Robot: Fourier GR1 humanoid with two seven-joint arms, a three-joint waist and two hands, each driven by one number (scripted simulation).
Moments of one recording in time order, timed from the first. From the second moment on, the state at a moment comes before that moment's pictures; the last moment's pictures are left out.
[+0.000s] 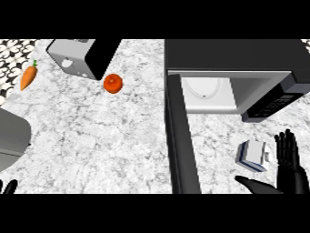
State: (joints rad) left arm 0.78 0.06 -0.21 -2.38 0.09 -0.08 -0.29; right arm 0.16 -0.11 -0.14 -1.28 -0.10 -0.04 -0.66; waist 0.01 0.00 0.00
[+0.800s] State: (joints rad) left arm 0.81 0.07 -0.18 -2.39 0.12 -0.11 -0.31; right arm -0.03 -0.18 -0.30 -0.81 -0.08 -0.13 -0.85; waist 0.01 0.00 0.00
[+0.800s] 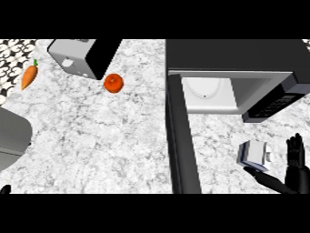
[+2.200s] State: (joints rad) left arm 0.80 0.06 -0.16 -2.38 0.15 -0.13 -0.27; right arm -0.07 -0.16 -0.21 -0.89 -0.11 0.13 -0.98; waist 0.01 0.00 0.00
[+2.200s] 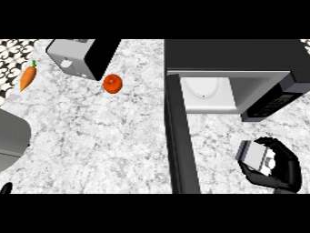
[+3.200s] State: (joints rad) left arm 0.84 0.06 -0.10 -2.34 0.21 -0.20 -0.33; right arm -0.05 -0.20 -0.08 -1.38 -0.11 0.16 -0.61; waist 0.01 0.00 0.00
